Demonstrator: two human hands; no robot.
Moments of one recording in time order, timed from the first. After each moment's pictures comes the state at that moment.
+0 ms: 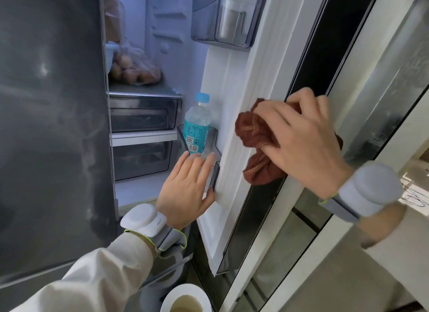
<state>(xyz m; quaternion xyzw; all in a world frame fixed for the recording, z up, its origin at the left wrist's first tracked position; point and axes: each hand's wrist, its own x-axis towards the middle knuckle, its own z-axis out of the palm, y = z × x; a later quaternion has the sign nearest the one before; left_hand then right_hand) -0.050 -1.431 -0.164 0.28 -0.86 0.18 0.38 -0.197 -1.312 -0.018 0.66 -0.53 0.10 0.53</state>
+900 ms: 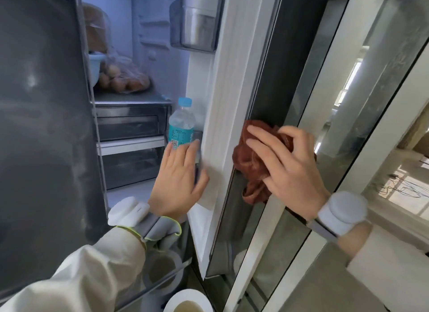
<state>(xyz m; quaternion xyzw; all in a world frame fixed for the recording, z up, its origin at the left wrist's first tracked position) -0.051 -1.419 -0.127 0.28 -0.86 -0.01 0.42 -0.221 -1.296 -0.065 0.67 -0.48 0.20 0.53</state>
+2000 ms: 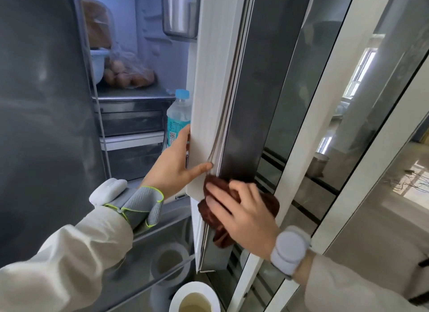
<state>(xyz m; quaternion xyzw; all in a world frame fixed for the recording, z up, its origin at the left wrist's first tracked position) -0.037 -1.425 -0.104 0.23 -0.84 -0.27 0.42 -0.186 -1.307 -0.163 0.74 -0.47 0.16 0.46</state>
